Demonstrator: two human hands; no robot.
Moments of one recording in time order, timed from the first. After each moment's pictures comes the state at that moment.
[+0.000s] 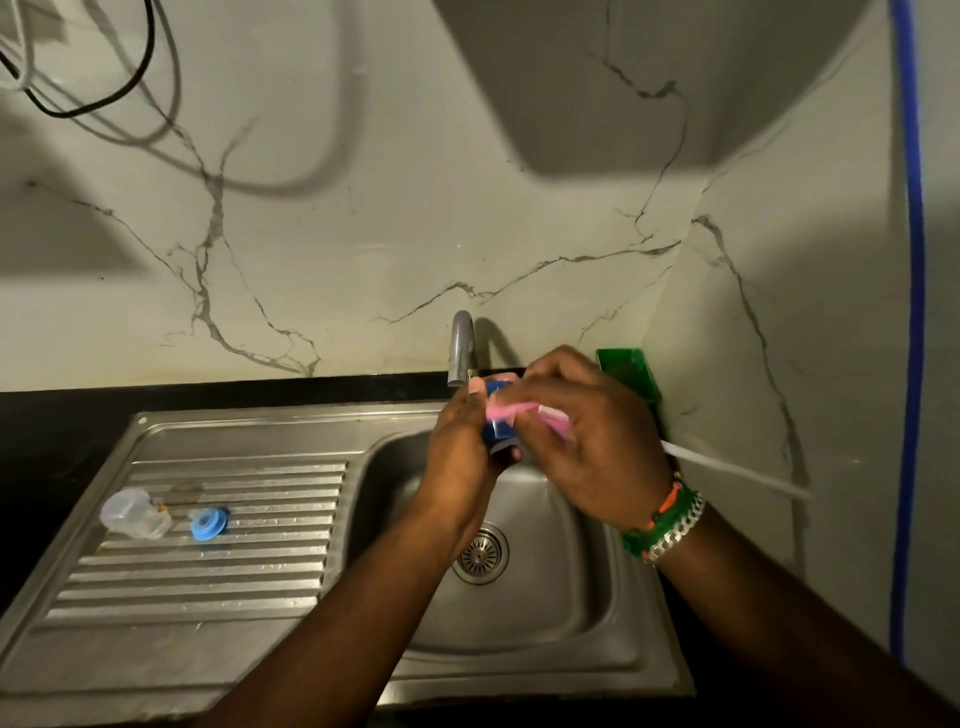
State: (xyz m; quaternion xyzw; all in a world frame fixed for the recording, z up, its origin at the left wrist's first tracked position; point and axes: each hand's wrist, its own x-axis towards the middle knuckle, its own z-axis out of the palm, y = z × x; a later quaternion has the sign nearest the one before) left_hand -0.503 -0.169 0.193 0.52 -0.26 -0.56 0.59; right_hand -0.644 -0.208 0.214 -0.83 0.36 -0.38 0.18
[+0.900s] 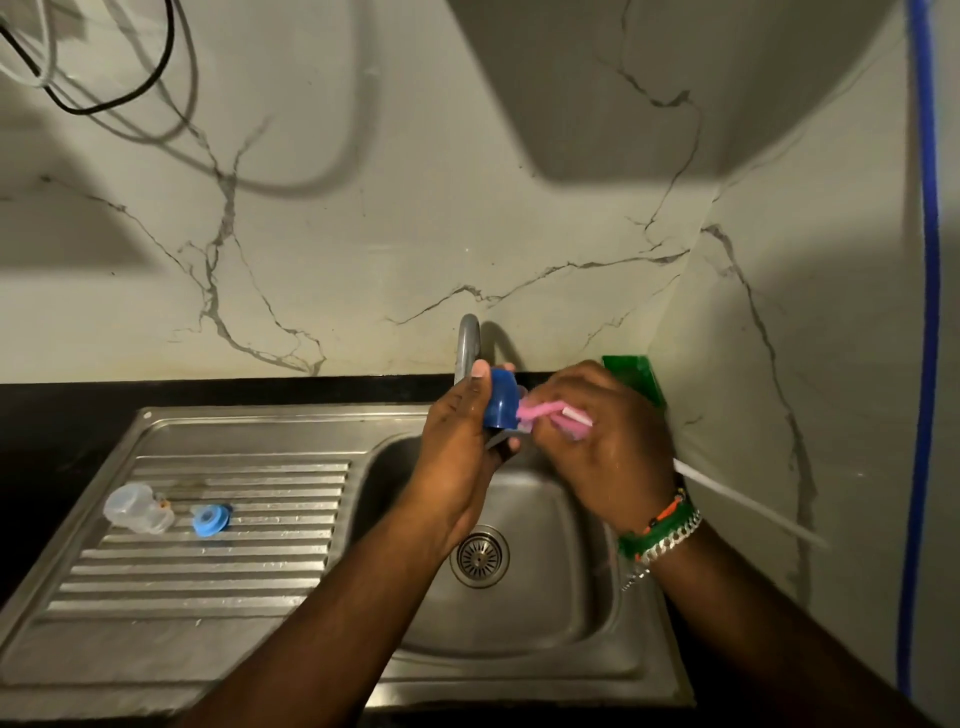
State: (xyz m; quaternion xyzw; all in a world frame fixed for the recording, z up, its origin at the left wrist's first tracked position) left_hand -0.490 -0.175 0.207 0.49 -0.26 -0.56 0.61; right_hand -0.637 -0.207 0.205 -0.79 0.38 -0.44 0.19
